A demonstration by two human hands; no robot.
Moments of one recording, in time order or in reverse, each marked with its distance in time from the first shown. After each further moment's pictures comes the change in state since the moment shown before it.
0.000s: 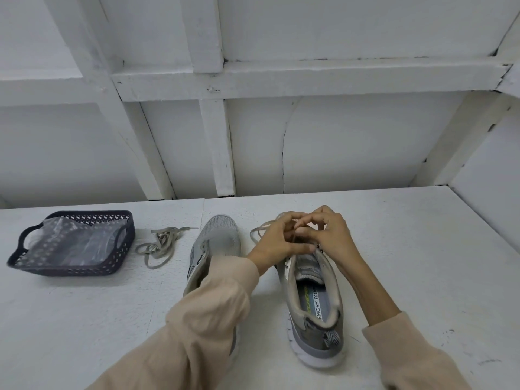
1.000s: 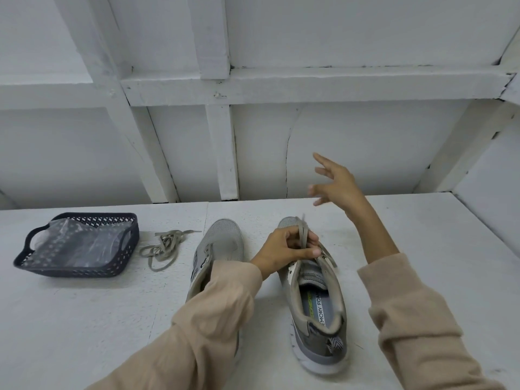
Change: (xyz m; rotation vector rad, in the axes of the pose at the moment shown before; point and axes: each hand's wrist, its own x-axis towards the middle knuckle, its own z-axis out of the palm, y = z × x) left_hand 0.000 -0.004 0.000 0.050 -0.020 -0.035; right_hand 0.072 -0.039 -0.035 0.150 -0.051 0.040
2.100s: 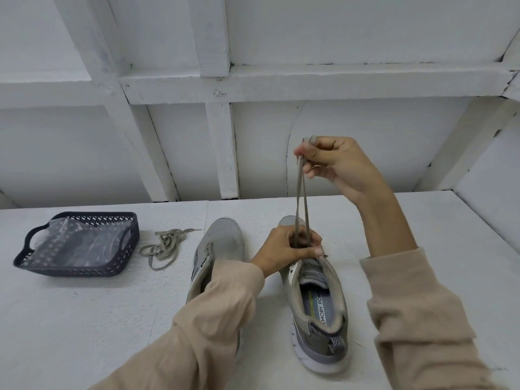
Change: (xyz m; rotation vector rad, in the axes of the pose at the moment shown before) left_hand 0.001 -0.002 -0.002 0.121 0.012 0.098; right_hand -0.025 -0.070 -0.001 0.415 -0.198 -0.170
